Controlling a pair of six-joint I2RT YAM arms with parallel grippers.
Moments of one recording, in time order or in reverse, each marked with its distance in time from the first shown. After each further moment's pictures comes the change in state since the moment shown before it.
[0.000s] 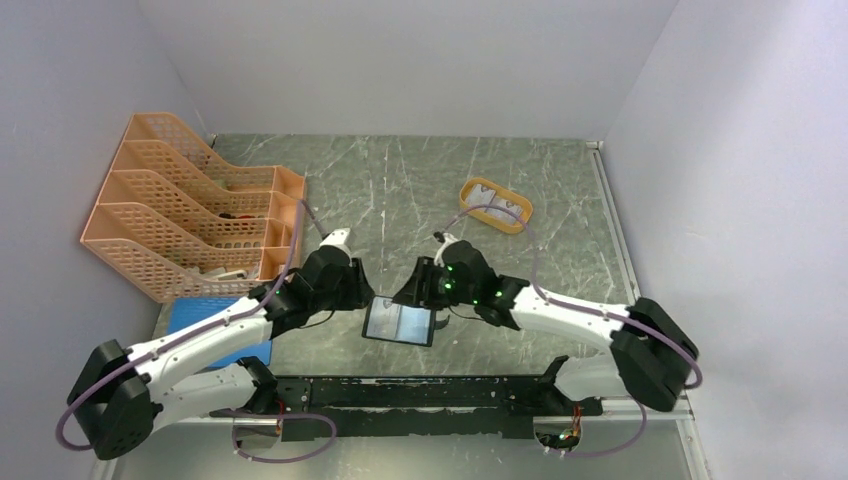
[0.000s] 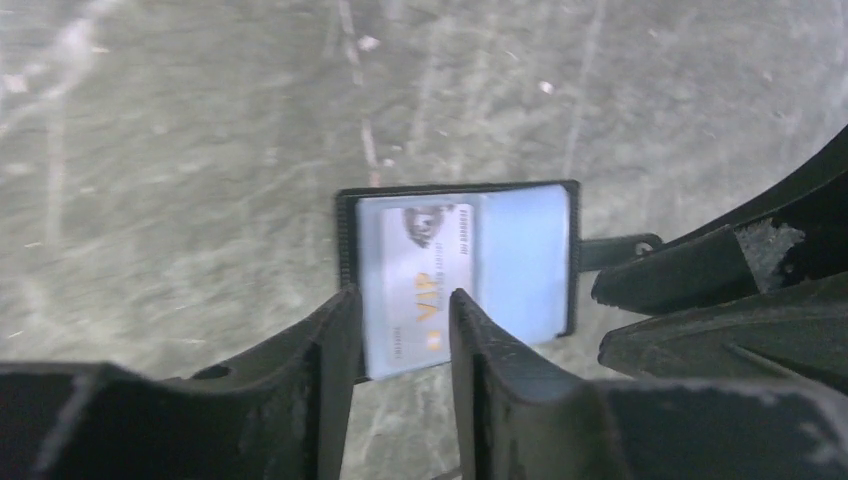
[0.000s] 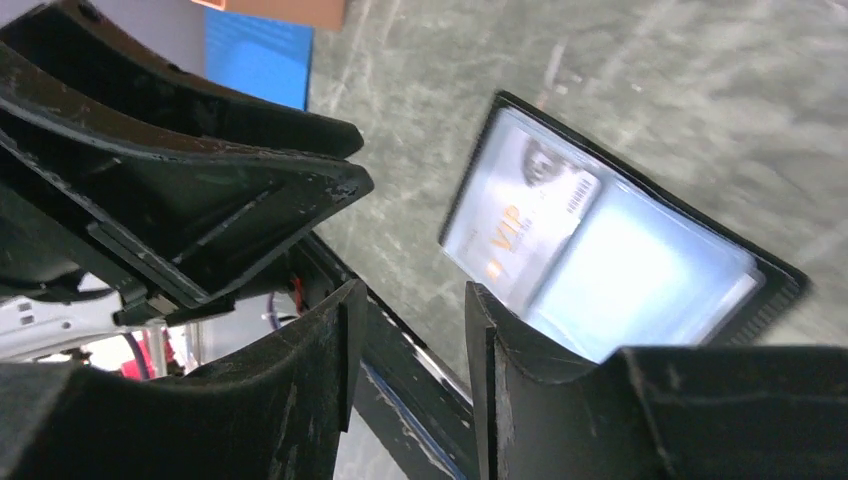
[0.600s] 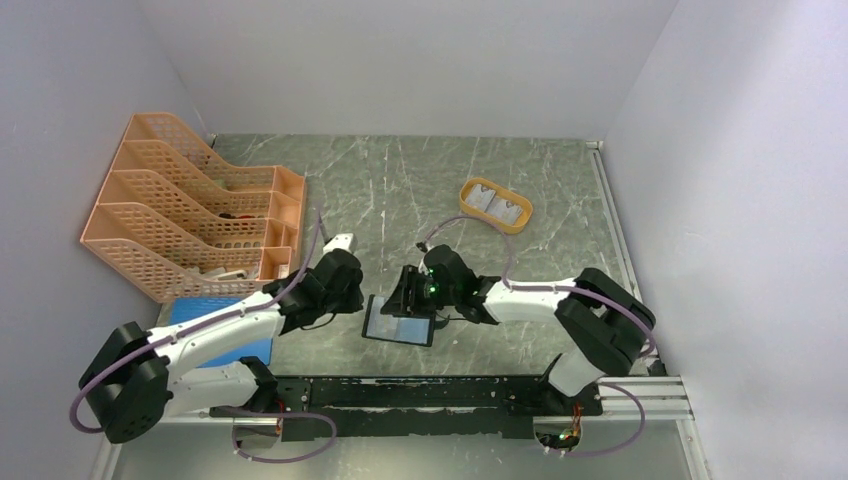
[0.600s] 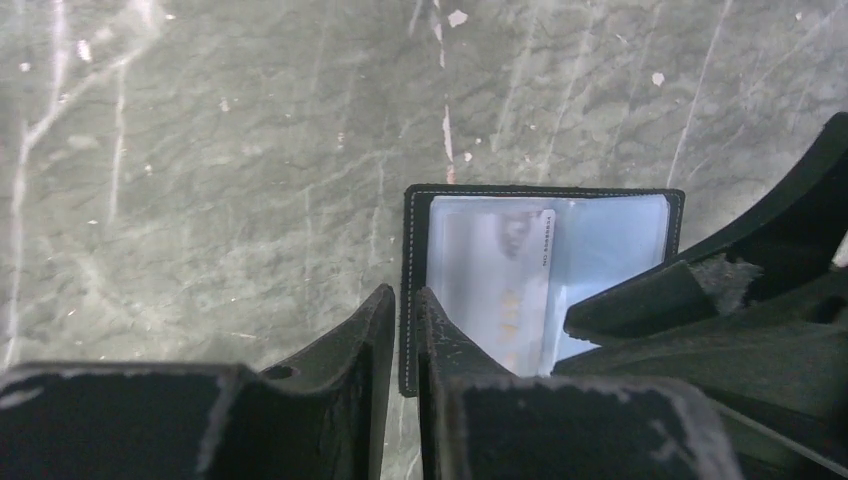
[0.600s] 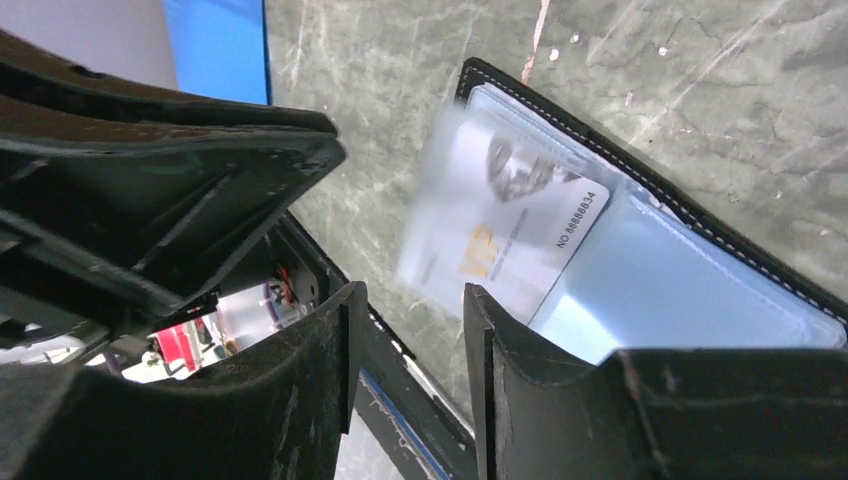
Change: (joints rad) left arm -0.021 0.135 0.000 0.016 -0.056 0.011; right arm 0.005 0.187 -0.025 0.161 -0.093 0.071
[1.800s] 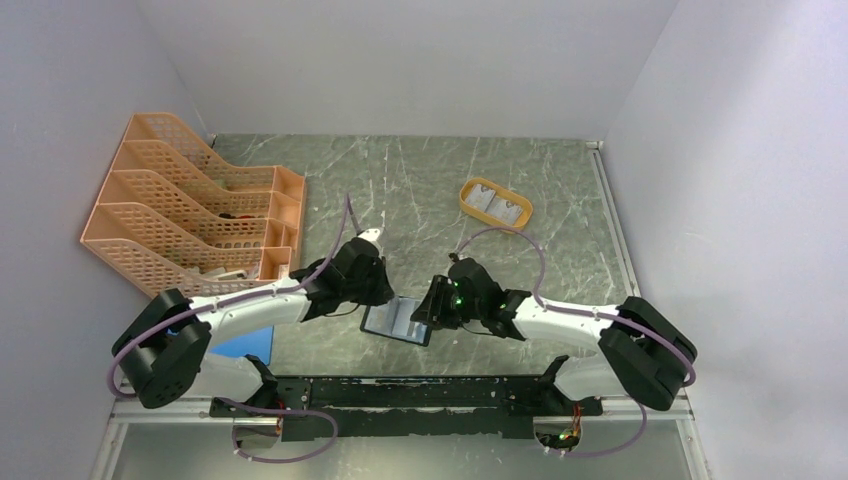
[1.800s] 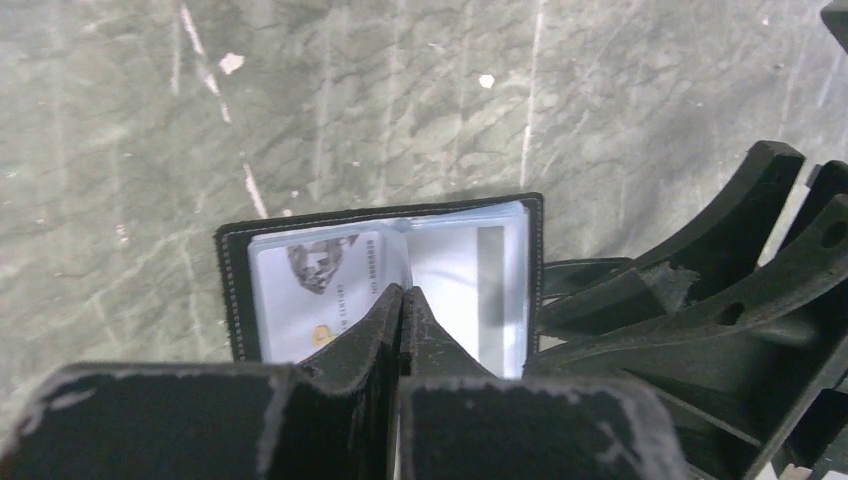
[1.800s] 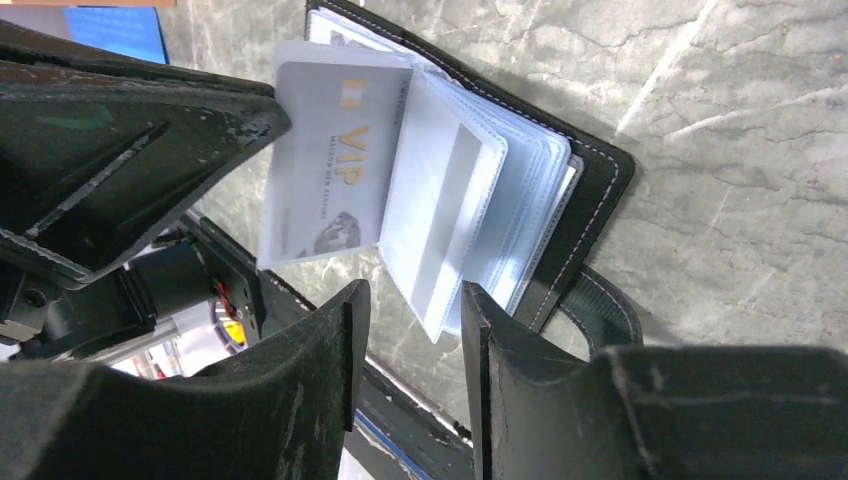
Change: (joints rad) left arm -0.011 0.210 0.076 0.233 0.220 0.036; right arm -0.036 -0.235 -0.165 -0.164 0.138 0.017
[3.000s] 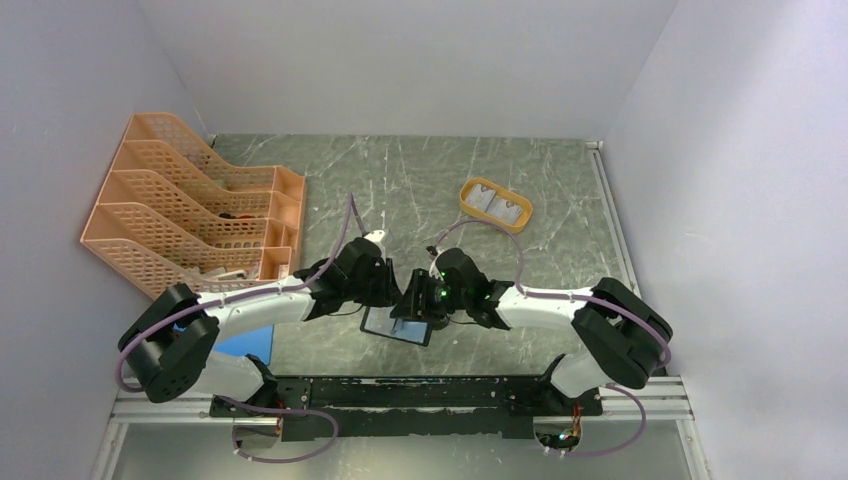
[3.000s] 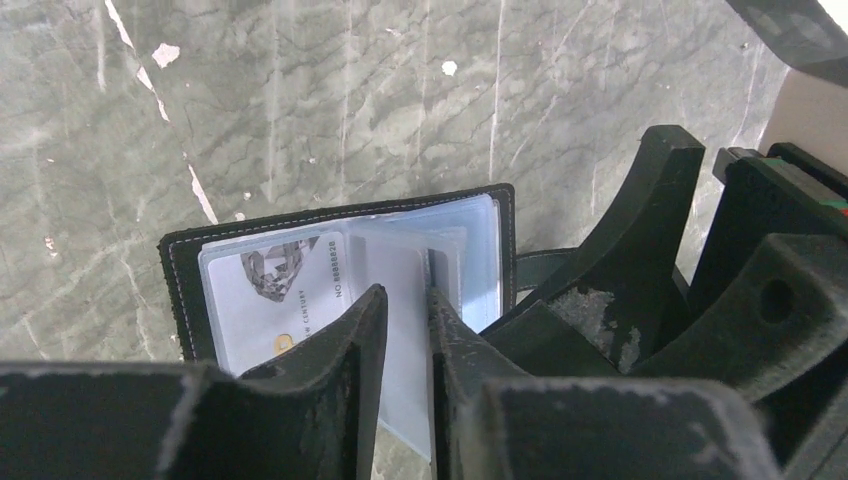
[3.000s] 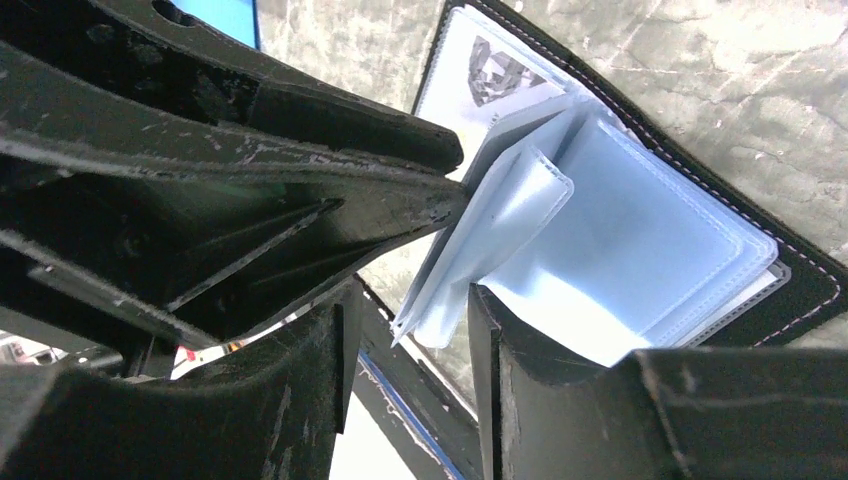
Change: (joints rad) left arm 0.000 0.029 -0.008 0.040 0.055 -0.011; right arm 0.009 0.163 0.094 0.141 -0.169 -0.031
